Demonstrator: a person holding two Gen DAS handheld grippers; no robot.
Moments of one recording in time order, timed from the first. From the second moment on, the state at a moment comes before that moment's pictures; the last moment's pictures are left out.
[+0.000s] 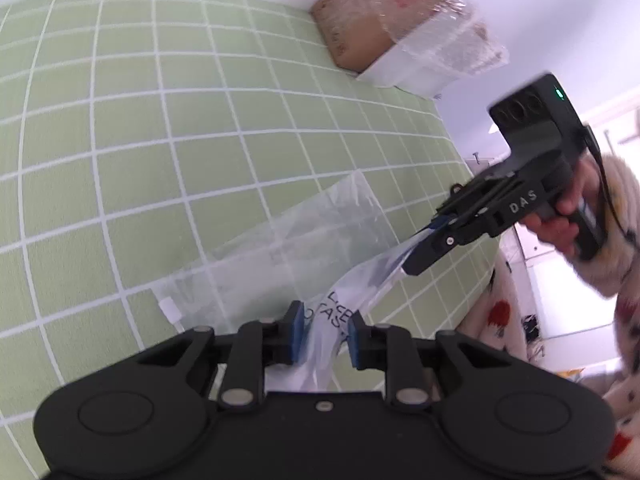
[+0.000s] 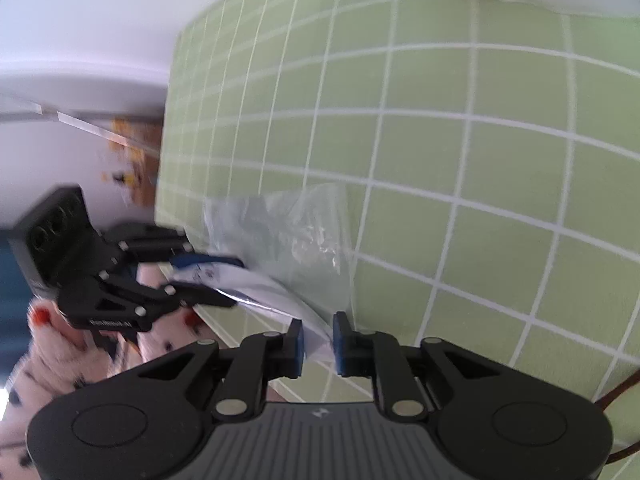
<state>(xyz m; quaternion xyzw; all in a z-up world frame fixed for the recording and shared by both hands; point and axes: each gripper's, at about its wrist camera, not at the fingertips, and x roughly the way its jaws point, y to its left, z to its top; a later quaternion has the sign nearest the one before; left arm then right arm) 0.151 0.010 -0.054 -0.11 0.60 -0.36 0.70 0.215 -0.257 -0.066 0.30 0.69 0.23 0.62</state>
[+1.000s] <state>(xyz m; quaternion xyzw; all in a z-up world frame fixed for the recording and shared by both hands) 0.153 0.027 -0.070 -0.20 0.61 -0.35 0.69 0.143 -0.146 -0.032 -0.04 0.43 0.16 0.89</state>
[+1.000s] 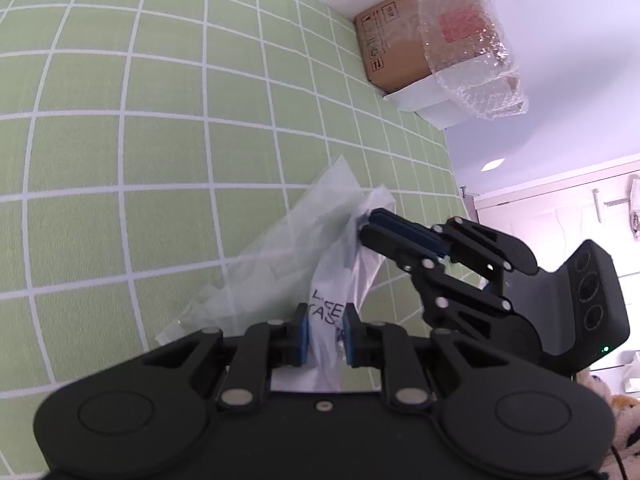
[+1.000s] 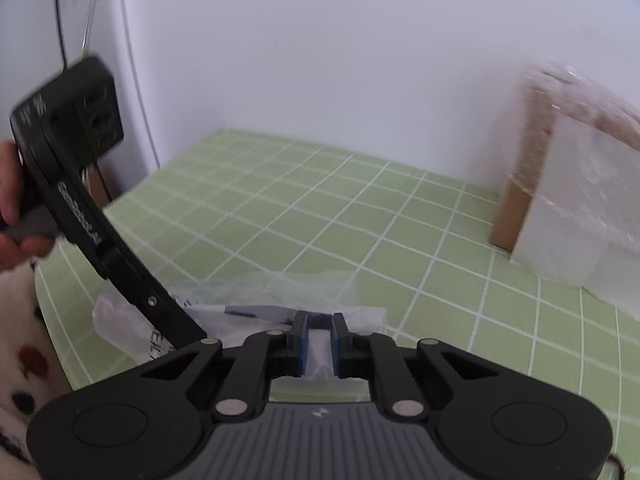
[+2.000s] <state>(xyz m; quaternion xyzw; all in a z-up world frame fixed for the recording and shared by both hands) 0.106 0.061 -0.055 -0.23 0.57 -0.27 0.74 0.138 -0.122 -0.028 -0.02 0.50 0.07 0.86</state>
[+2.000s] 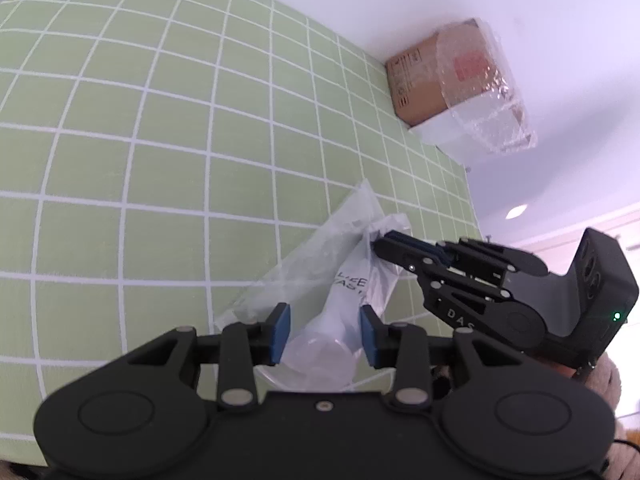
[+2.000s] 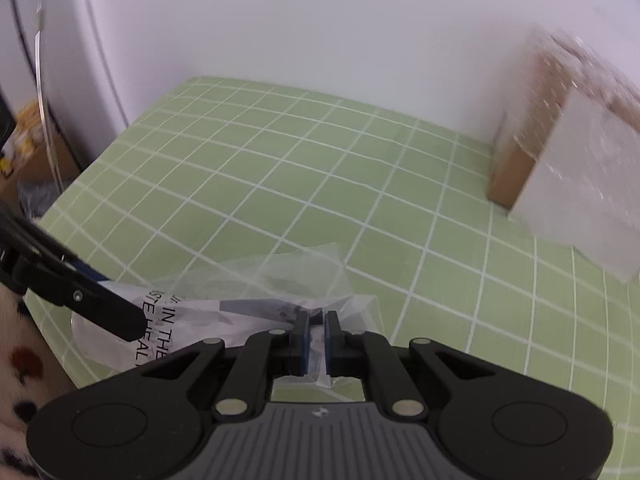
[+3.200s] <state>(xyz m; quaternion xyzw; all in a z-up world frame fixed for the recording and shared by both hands) 0.031 -0.013 -0.008 0.17 0.33 -0.30 0.88 0.119 -0.135 -0.028 0.04 0.50 0.06 0.87</state>
